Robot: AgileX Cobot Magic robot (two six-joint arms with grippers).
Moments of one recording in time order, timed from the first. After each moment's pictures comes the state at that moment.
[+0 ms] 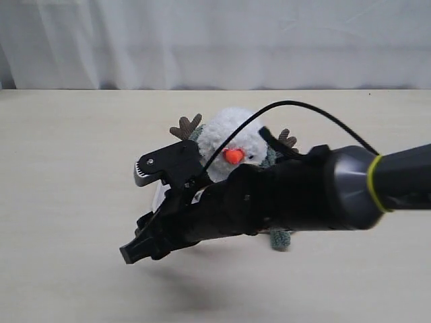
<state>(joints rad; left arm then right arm) -0.09 0.00 0.00 -0.01 0.33 0.13 0.86 1.86 -1.00 0.65 0.10 -0.42</state>
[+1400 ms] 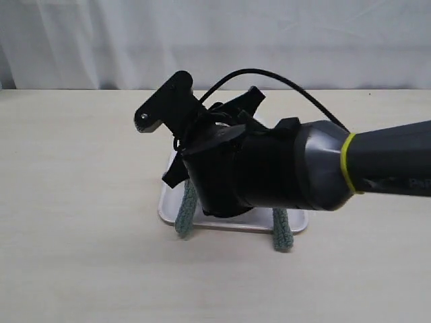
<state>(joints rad) -0.09 0.00 0.00 -0.01 0.33 0.13 0.93 1.87 -1.20 1.73 -0.74 -1.97</state>
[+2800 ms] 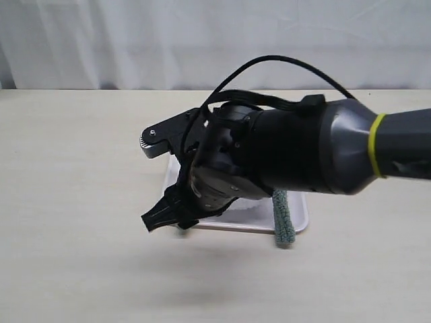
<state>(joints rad) -0.09 0.00 0.00 -0.01 0.33 0.13 0.91 1.83 -1.22 -0.49 0.68 0.71</state>
